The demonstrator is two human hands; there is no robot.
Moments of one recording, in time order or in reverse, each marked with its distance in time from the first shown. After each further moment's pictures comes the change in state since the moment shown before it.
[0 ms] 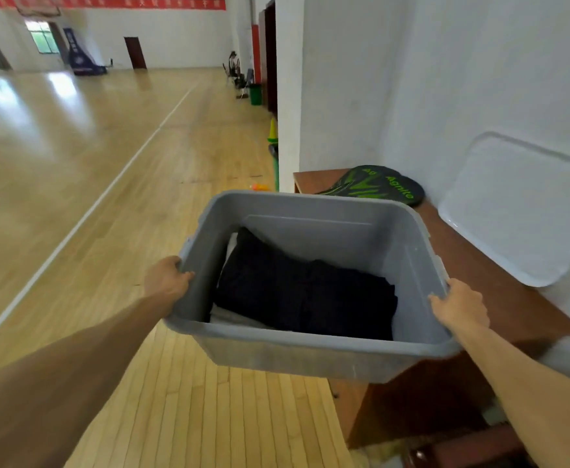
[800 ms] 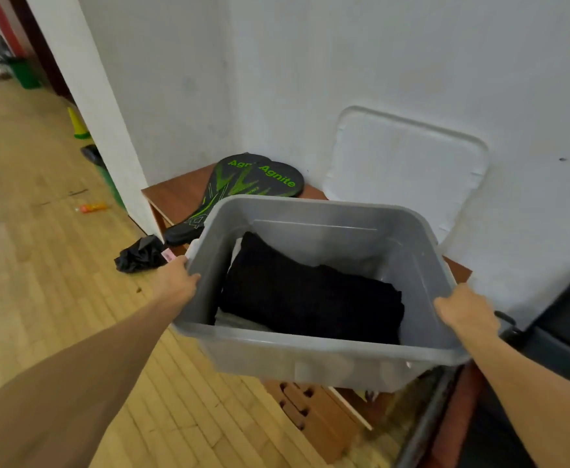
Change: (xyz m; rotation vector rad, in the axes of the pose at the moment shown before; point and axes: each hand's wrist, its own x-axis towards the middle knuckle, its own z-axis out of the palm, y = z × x) left_hand 0.259 0.226 0.220 0.002 -0.473 0.466; right_hand 0.122 0.001 0.010 -0.133 0.130 0.614
